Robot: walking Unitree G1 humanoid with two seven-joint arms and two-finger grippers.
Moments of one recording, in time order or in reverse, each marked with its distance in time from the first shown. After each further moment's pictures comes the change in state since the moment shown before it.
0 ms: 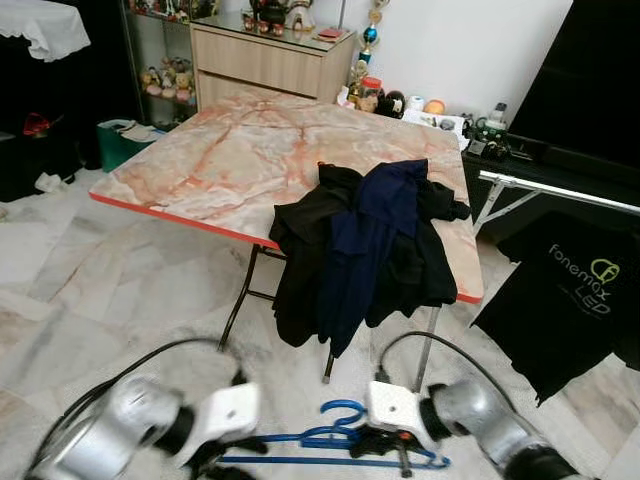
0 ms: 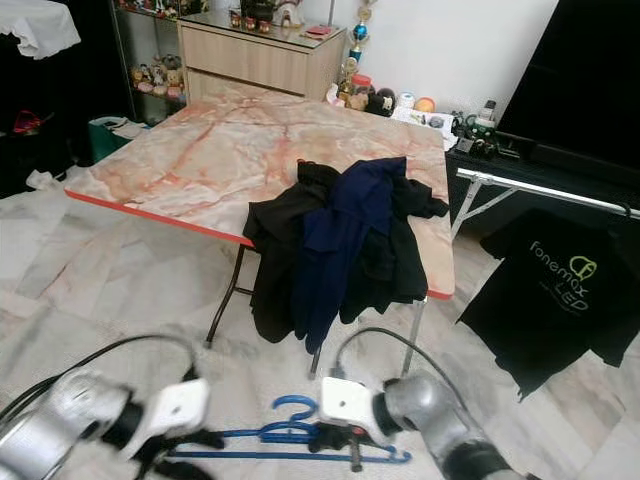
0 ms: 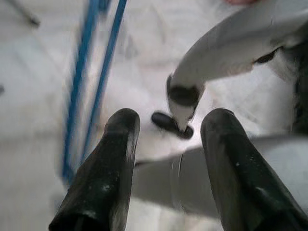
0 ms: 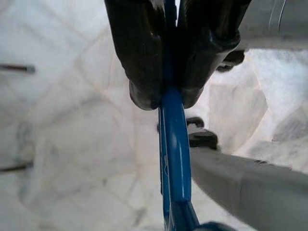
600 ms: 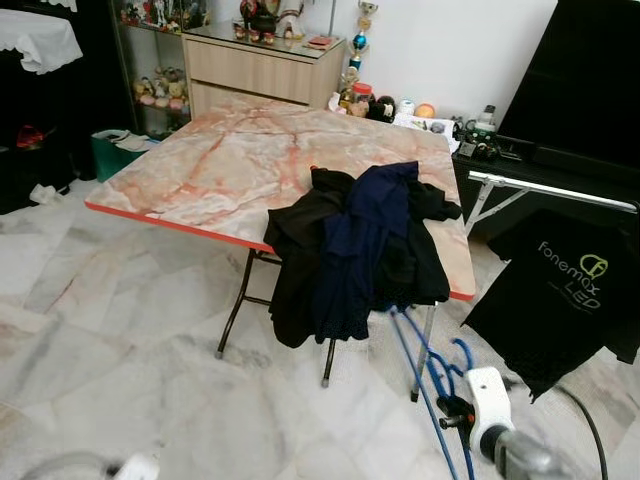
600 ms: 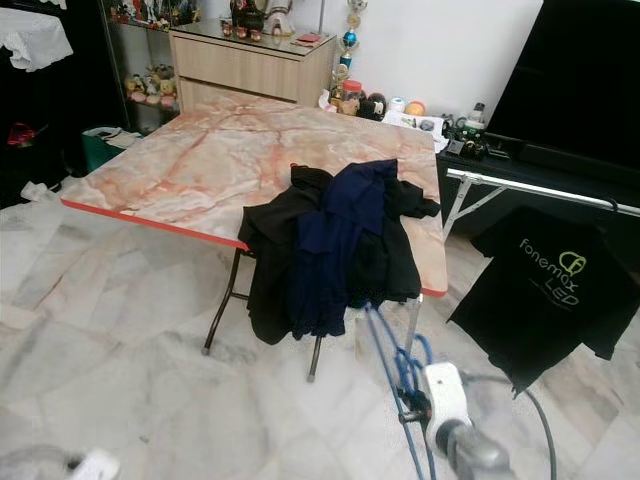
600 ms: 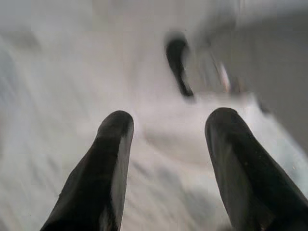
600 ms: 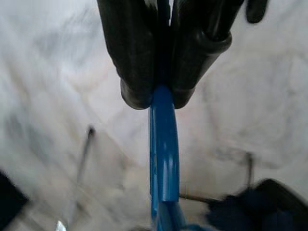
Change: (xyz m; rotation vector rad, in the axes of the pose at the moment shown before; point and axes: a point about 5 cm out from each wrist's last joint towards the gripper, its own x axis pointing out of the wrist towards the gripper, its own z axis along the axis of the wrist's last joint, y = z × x) left arm 0.072 -0.085 -0.180 -0.985 0.394 0.789; right arm -0.011 0.016 -0.096 1.041 -0.132 -1.019
